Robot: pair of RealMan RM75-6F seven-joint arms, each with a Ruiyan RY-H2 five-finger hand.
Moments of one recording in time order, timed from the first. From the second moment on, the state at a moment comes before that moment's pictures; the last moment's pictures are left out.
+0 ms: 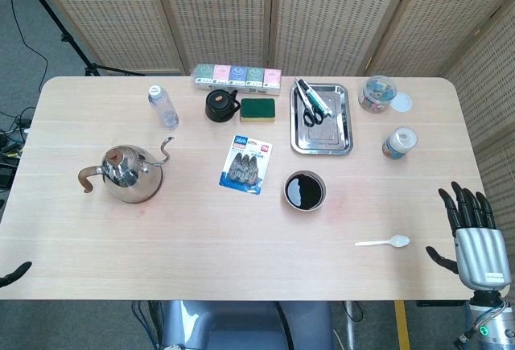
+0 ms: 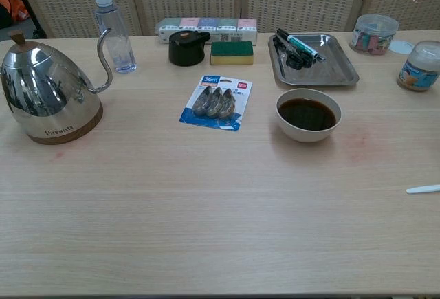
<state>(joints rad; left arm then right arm) 0.04 -0.97 0.02 -1.67 1.64 1.69 -0.17 0.07 -1.13 0.08 -1.74 -1.53 1.57 -0.21</state>
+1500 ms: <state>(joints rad) 0.00 -0.99 0.02 -1.72 1.60 1.57 -0.08 0.24 -1.45 0.02 -1.39 -1.45 1.20 -0.13</state>
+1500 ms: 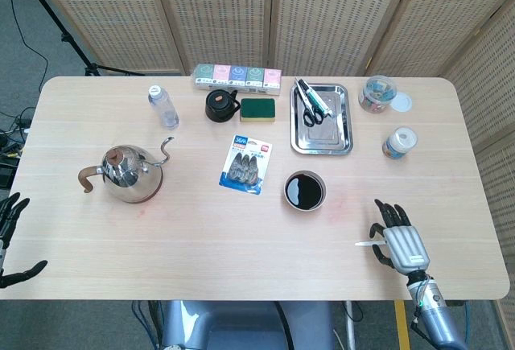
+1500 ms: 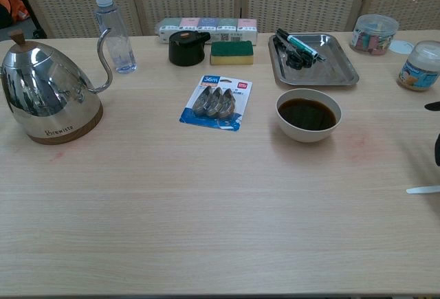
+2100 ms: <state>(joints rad) -0.01 -0.99 0.02 -1.72 1.59 1.55 -0.07 0.25 -1.60 -0.01 -1.16 -1.49 1.20 -0.14</state>
